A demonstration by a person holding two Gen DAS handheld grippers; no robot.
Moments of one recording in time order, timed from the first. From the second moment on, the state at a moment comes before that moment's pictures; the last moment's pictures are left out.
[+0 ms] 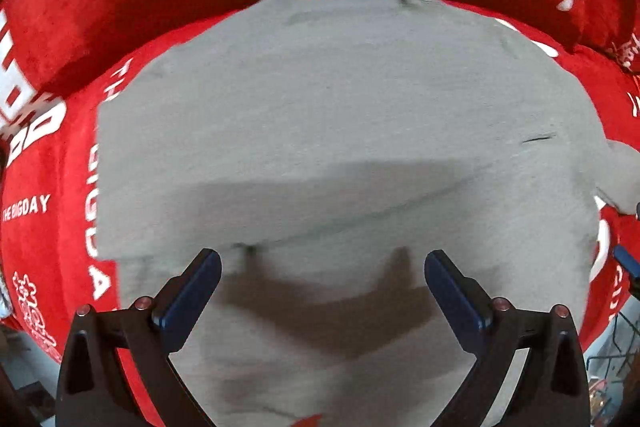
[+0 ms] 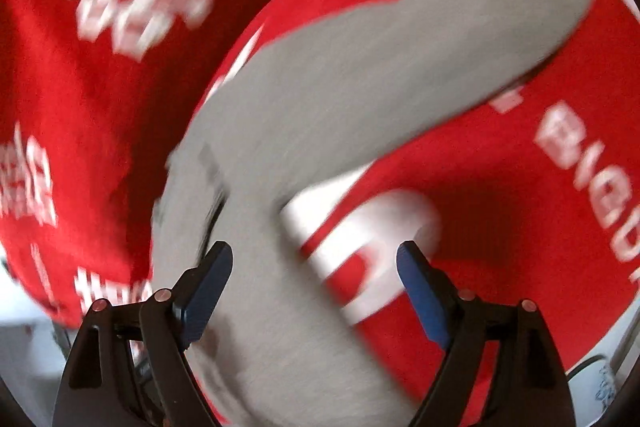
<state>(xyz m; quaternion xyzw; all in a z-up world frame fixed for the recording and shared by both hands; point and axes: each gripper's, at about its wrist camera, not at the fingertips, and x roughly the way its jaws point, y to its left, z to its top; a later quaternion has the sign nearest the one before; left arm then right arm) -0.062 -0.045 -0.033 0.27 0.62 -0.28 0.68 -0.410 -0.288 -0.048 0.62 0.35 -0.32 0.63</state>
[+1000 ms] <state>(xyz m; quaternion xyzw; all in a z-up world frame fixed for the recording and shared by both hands) -0.078 -0.085 -0.024 0.21 0.60 -0.30 0.72 -0.491 -0.411 -0.075 0.73 0.14 -0.32 0.58</state>
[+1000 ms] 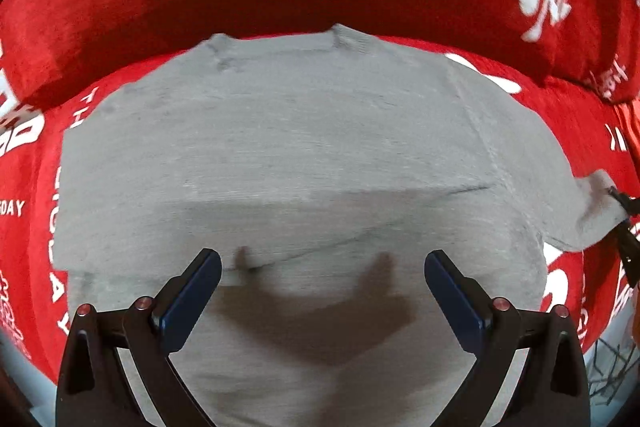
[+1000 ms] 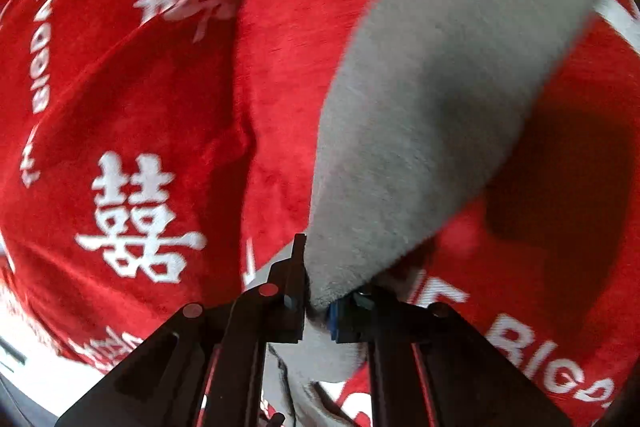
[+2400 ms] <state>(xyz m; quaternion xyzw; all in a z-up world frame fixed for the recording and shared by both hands) 0.042 0.088 -0.021 0.06 0.61 -0.19 0.77 -0.109 -0.230 -0.027 0.45 0.44 -0.07 0.78</state>
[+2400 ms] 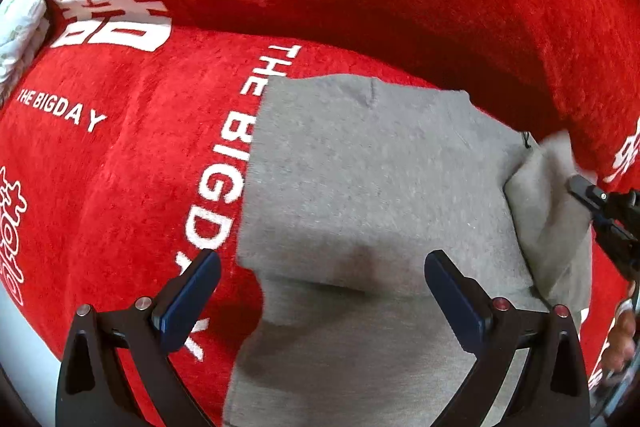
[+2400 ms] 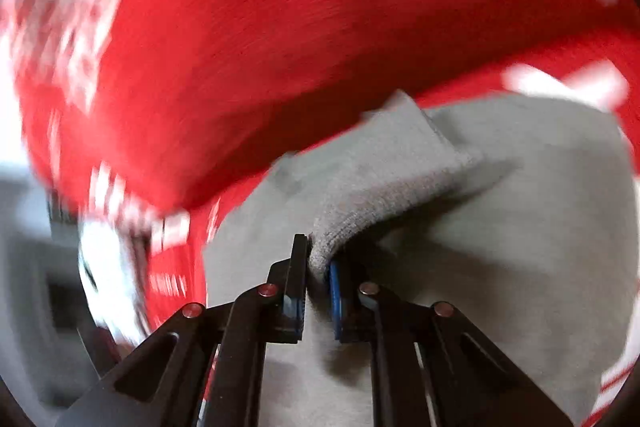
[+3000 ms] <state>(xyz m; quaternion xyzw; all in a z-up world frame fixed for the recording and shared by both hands) 0.059 0.082 -0.038 0.01 0.65 -0.23 0.72 -0.156 -0.158 -0.046 0.38 0.56 -0.03 0.74</state>
